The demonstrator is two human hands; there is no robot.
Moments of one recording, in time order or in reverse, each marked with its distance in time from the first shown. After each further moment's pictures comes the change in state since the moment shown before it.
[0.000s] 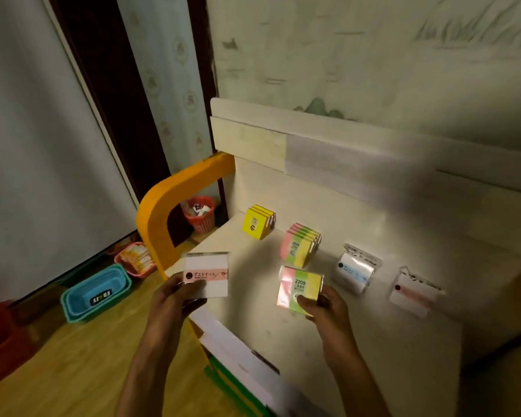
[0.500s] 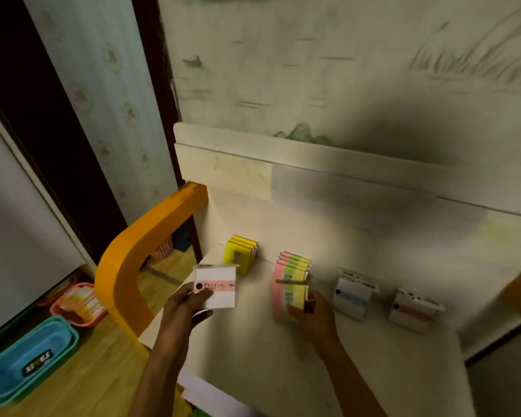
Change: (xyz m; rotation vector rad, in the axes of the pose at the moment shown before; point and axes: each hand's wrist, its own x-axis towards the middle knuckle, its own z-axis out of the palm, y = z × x) left_hand 0.136 0.010 0.027 0.049 -0.252 -0.072; right_hand 0.111 0.024 0.037 -0.415 0.233 -0.014
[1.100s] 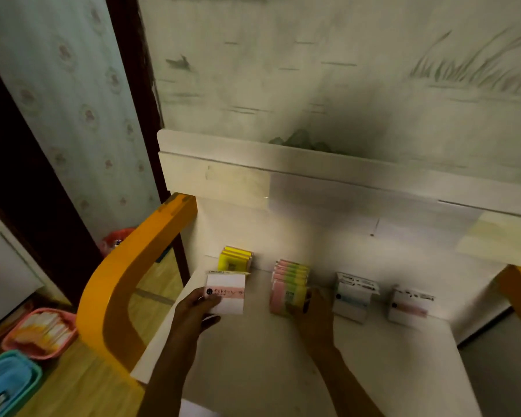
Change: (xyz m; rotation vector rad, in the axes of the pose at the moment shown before) left_hand 0.064 -0.007 0.002 -0.027 -0.119 -0.111; right_hand 0.018 -0.008 0.032 -0.312 0.300 -0.109
